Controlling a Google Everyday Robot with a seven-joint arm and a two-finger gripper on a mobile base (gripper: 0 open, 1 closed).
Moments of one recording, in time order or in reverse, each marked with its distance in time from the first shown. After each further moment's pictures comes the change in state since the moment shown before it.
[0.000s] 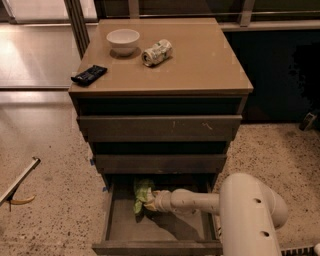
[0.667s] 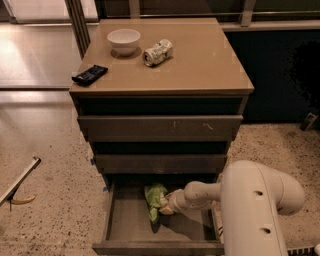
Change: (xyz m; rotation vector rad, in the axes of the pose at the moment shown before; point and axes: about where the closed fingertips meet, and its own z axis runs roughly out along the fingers) arm 0.042 -0.003 -0.069 -0.143 0.176 -0.090
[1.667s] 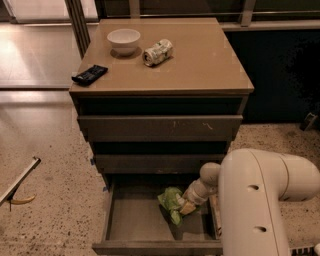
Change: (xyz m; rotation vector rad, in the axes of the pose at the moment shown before) arm 0.047 -0.009 -0.094 -0.225 0.207 -0.128
